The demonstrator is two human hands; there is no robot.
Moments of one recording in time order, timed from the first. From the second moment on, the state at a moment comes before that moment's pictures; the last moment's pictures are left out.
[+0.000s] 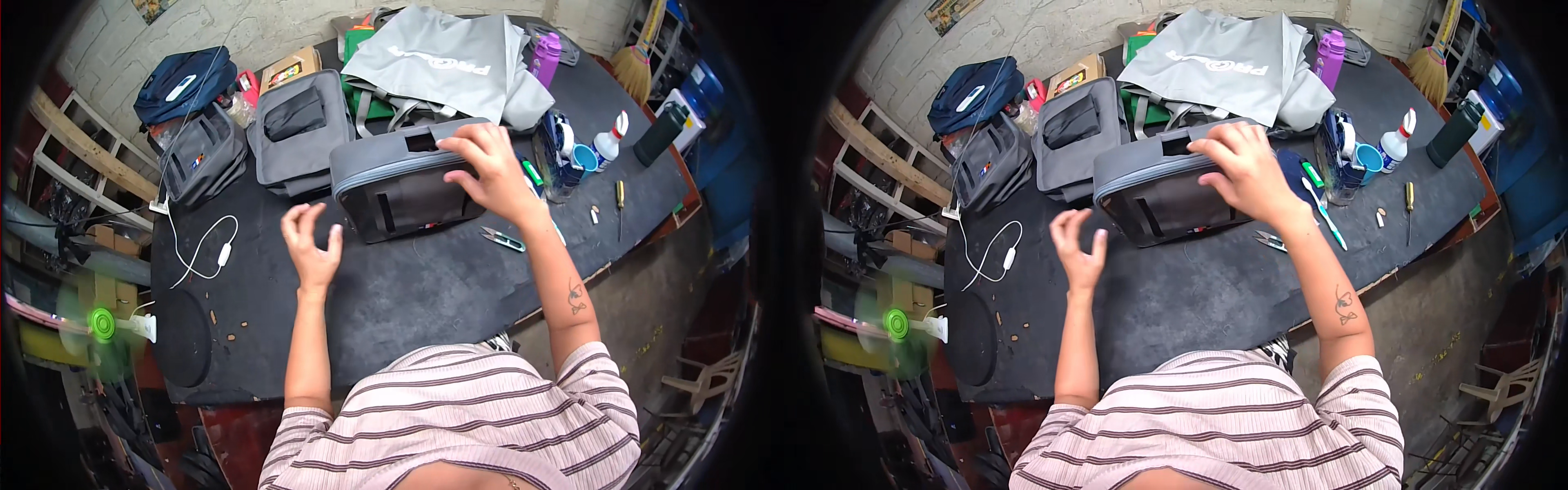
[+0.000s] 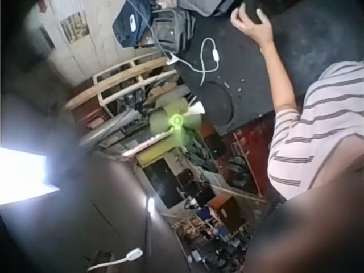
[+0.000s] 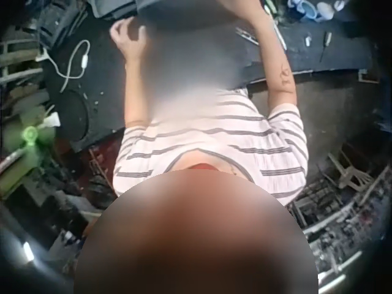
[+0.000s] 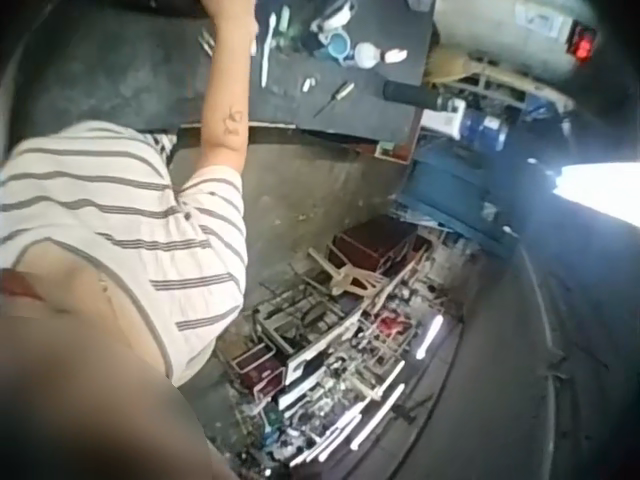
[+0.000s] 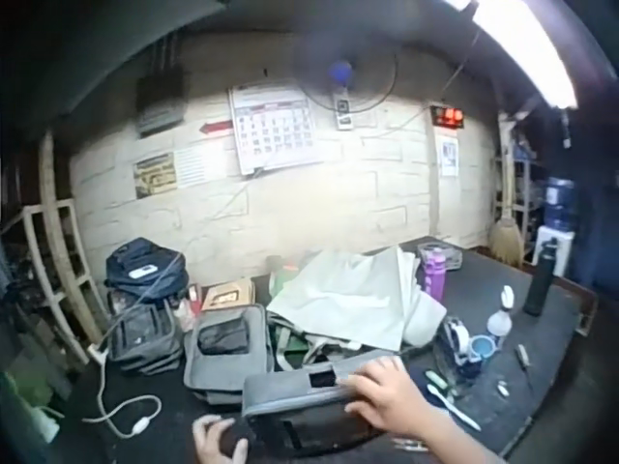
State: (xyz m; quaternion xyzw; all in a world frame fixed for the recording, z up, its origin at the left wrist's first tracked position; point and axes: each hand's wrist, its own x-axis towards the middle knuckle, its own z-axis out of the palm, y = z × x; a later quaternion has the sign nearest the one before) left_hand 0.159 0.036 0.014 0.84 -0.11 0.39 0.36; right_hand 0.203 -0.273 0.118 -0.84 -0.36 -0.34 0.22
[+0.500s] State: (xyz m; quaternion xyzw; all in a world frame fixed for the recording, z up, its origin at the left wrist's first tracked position) left_hand 0.202 -0.045 0.122 0.88 -0.31 0.28 0.22; right_hand 0.217 -0.283 0.102 -0.85 -0.31 -0.38 0.19
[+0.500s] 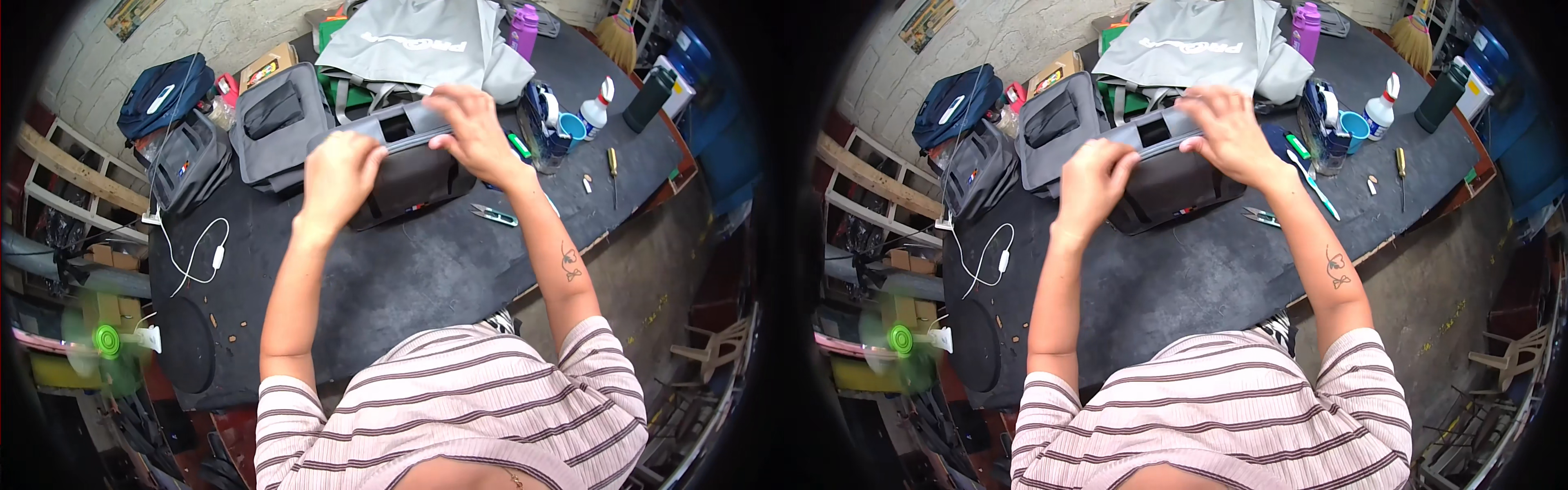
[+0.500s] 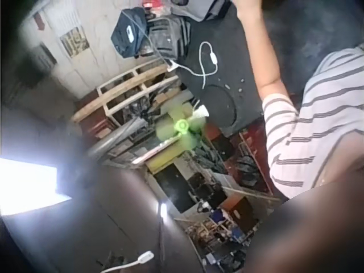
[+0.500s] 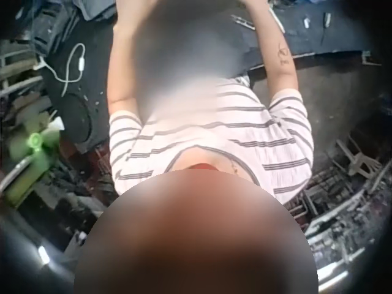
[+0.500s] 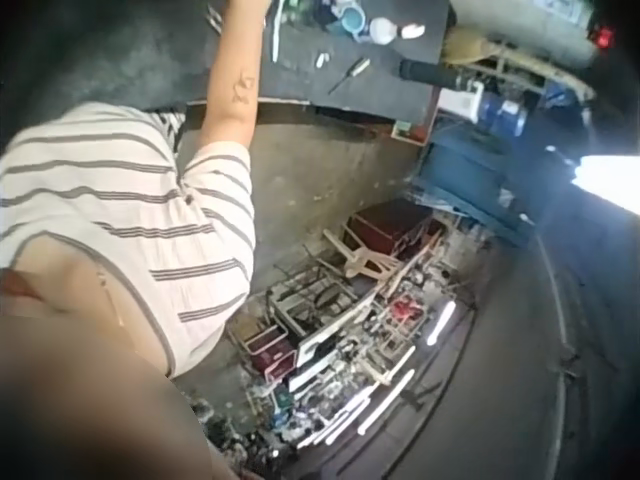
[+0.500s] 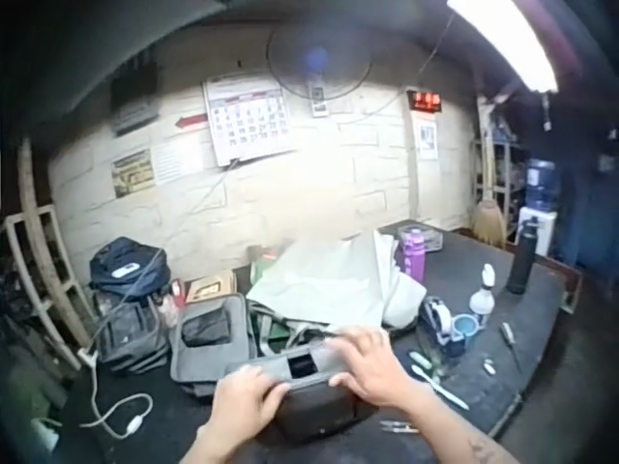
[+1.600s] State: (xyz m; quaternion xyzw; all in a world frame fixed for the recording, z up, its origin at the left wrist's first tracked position) left_hand 0.186 0.004 0.086 0.84 -0.16 0.21 0.48; right_hand 0.190 -0.382 -0.075 -0.87 0.06 -0.29 0.39
